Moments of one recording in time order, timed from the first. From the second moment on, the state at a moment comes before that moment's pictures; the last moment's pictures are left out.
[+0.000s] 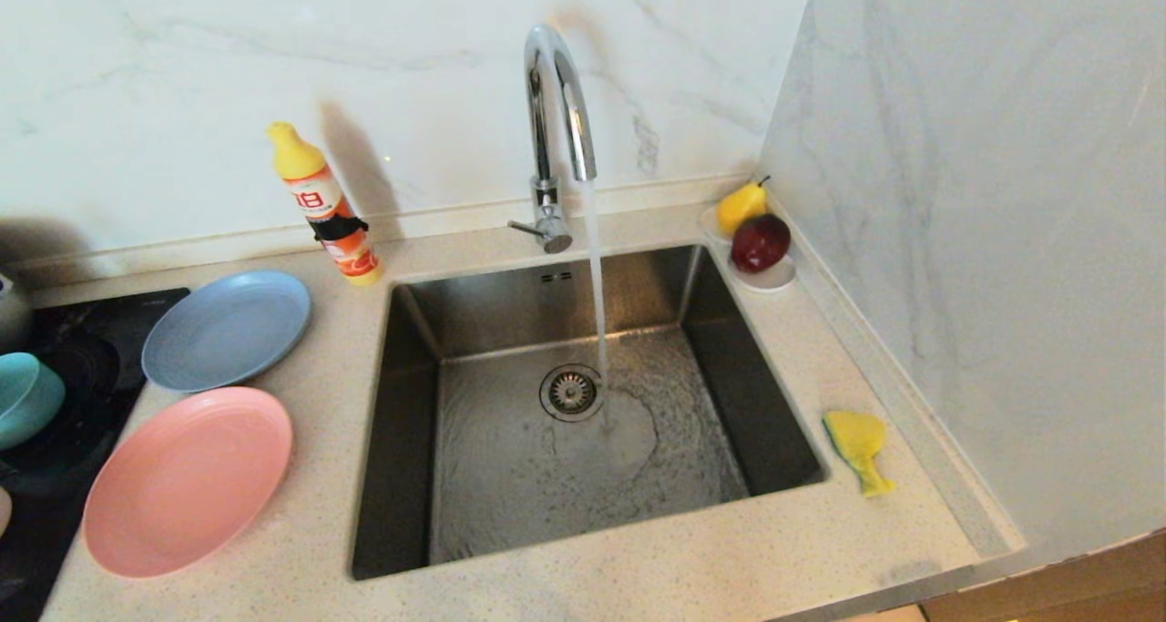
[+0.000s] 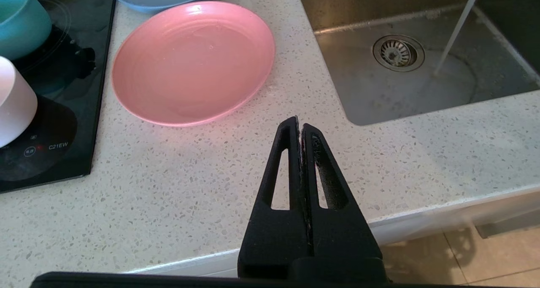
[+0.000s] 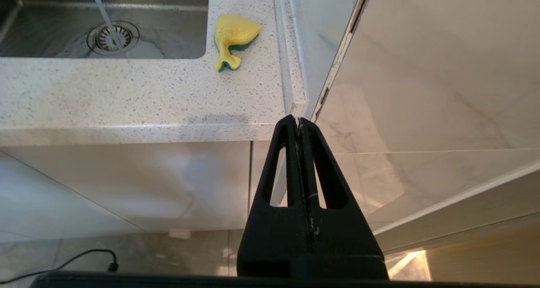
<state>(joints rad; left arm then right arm) 0.02 0.00 0.00 0.02 -0.03 0.10 0.00 0.00 0.00 0.00 0.03 -0.07</state>
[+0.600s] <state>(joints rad) 0.02 0.00 0.00 0.02 -0.03 0.10 0.00 0.00 0.00 0.00 0.03 -0.05</state>
